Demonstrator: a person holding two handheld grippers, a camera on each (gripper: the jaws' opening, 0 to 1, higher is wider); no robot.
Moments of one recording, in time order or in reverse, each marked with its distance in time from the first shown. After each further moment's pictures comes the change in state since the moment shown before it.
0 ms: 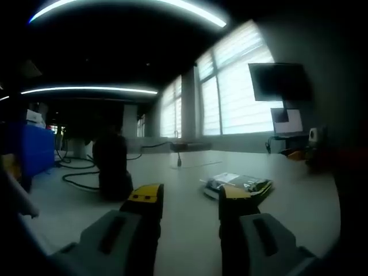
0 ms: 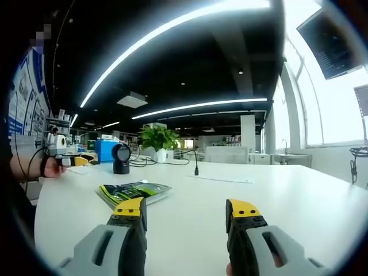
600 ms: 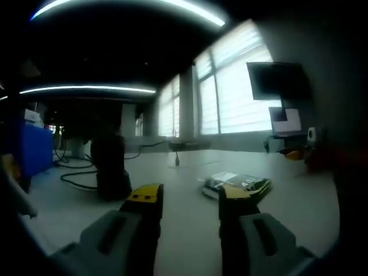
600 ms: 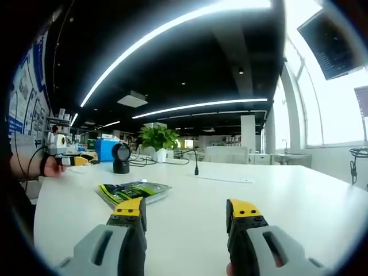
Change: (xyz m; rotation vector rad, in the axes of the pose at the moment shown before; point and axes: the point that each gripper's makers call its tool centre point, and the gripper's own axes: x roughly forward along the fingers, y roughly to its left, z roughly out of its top) left arm 0.001 -0.004 -0.001 0.002 0.008 -0.015; right arm 0.001 -0.002 -0.001 -0.006 0.006 -0.001
